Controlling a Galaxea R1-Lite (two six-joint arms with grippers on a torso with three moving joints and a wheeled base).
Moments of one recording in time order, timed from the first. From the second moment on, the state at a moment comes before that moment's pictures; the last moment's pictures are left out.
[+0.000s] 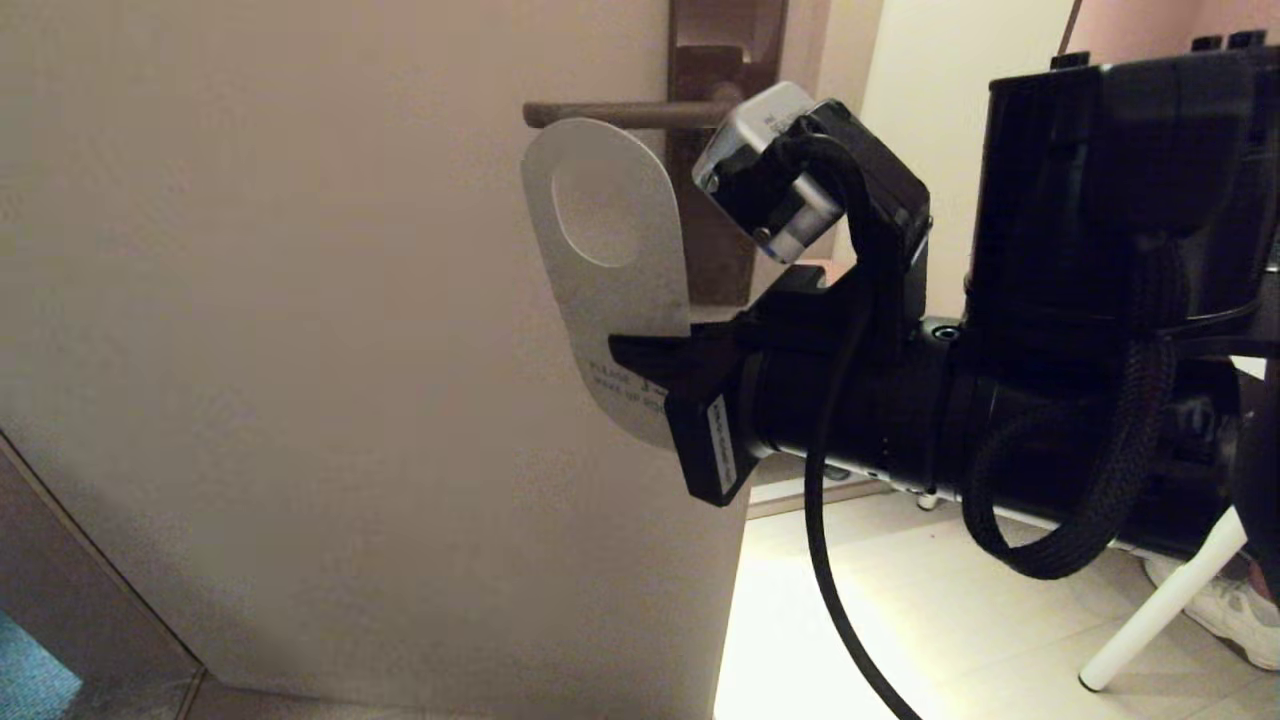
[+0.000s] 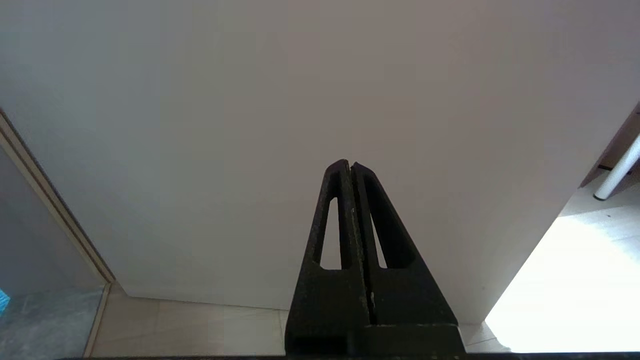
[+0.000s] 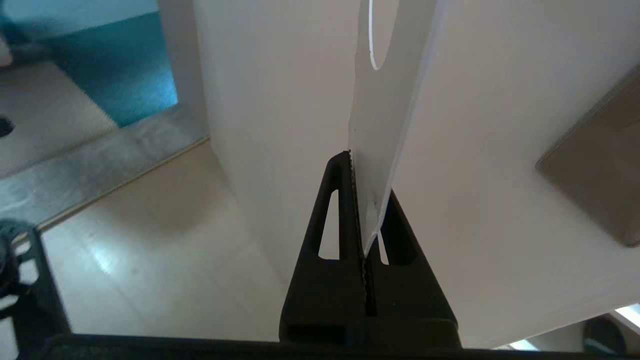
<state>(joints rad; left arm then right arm) 0.00 0.00 0.00 -0.01 0.02 -0.05 0.95 1.65 -1.23 -0.24 -0.07 -0.13</state>
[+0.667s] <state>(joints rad) 0.00 0.00 0.00 -0.01 0.02 -0.05 0.95 1.56 -1.21 -0.13 0.02 -0.14</state>
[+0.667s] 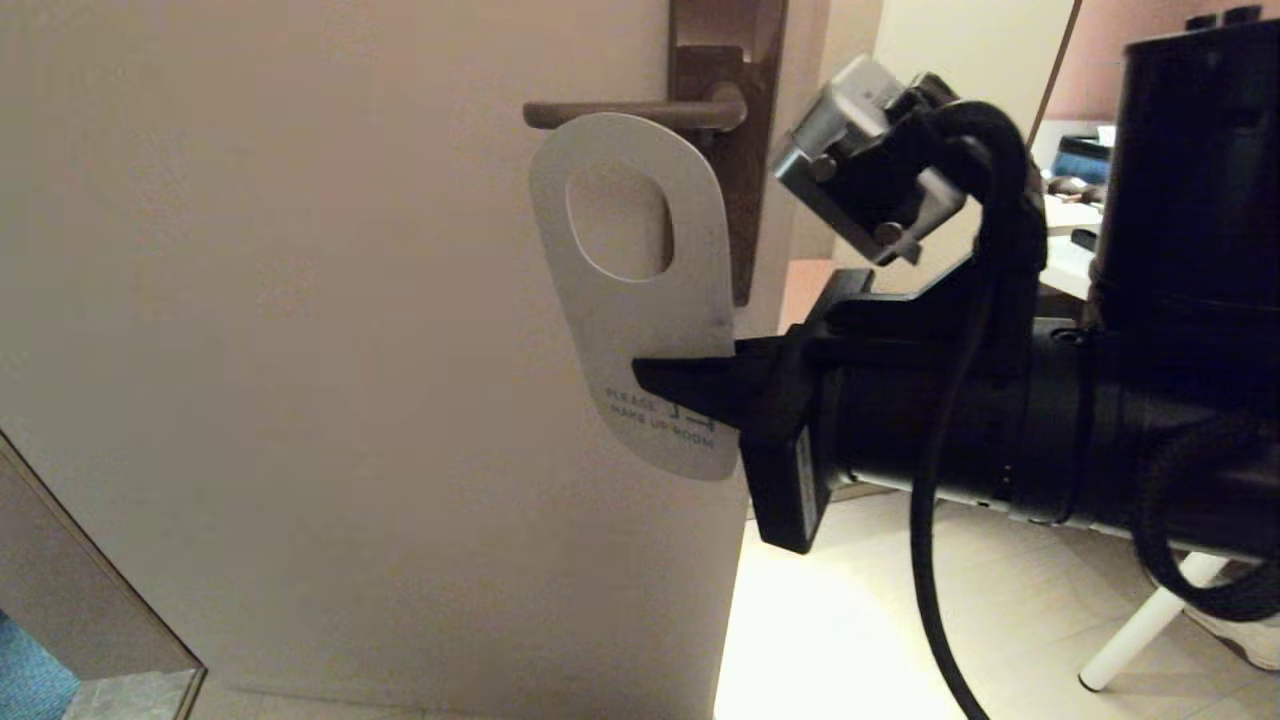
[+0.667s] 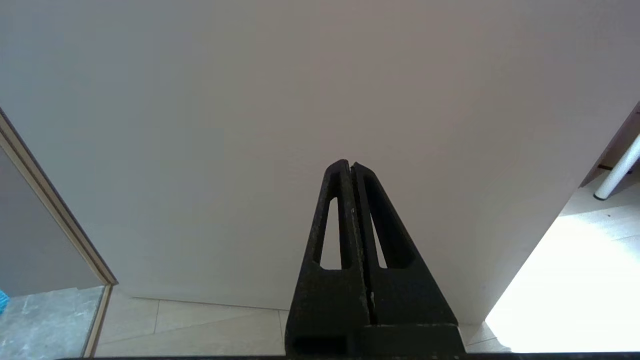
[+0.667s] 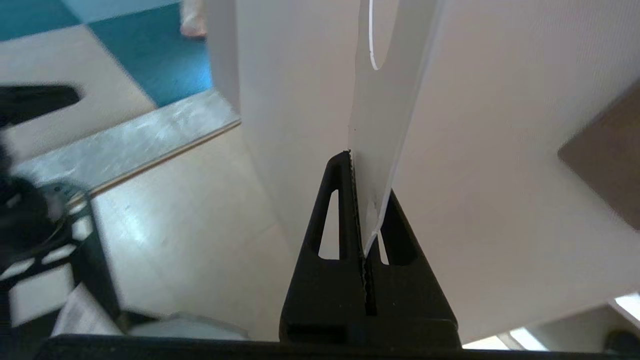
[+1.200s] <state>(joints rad) 0.00 0.00 0.00 -0.01 0.02 -0.05 0.96 1.42 -1.13 -0.07 0.06 -0.14</state>
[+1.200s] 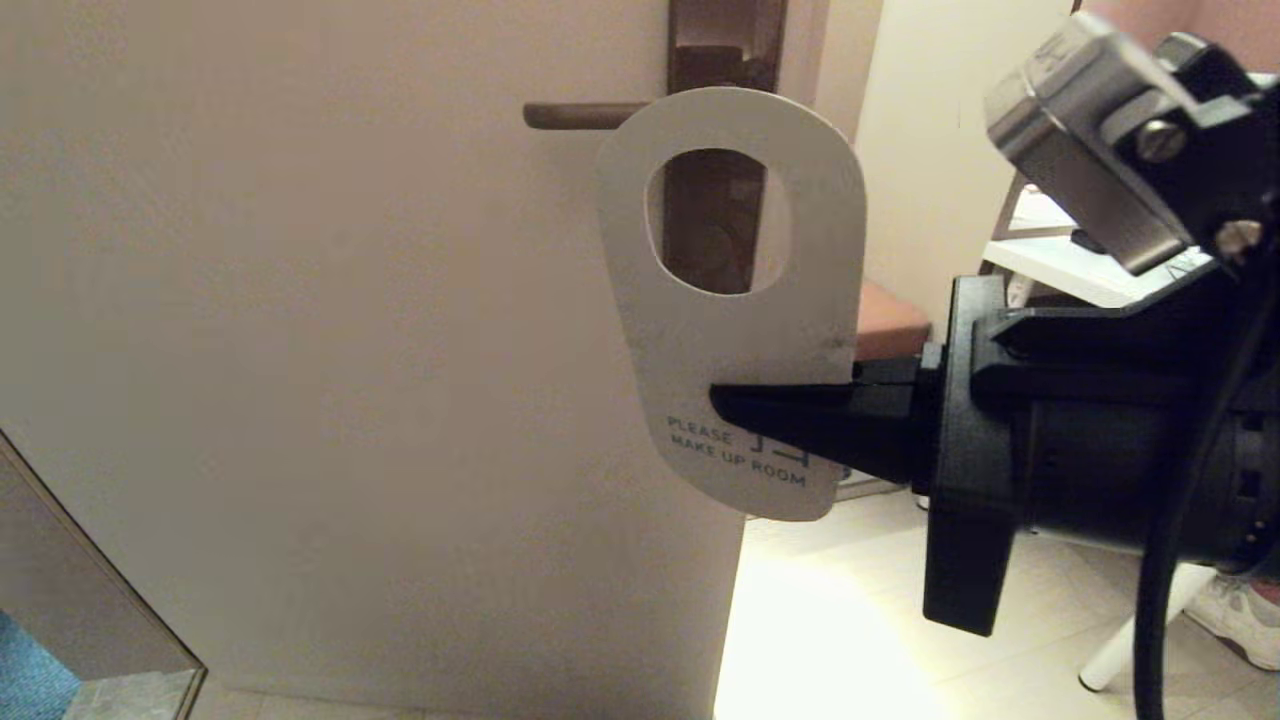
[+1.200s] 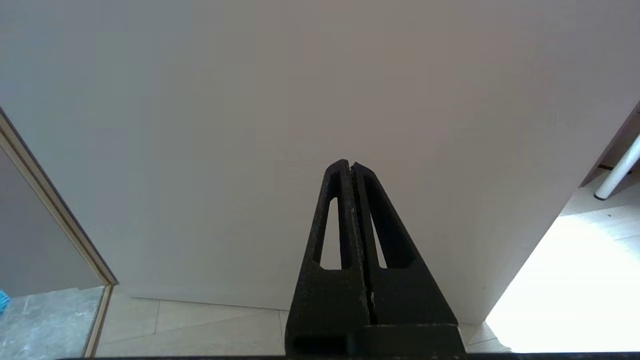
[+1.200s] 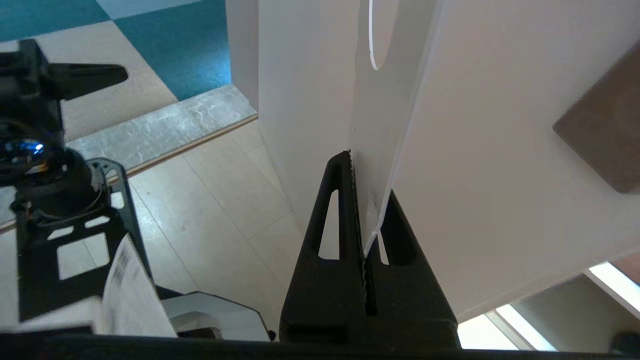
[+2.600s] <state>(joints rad) -0.01 0.10 -0.17 -0.01 -0.11 0.04 0.64 1.34 -0.94 -0.17 0.57 -0.11</state>
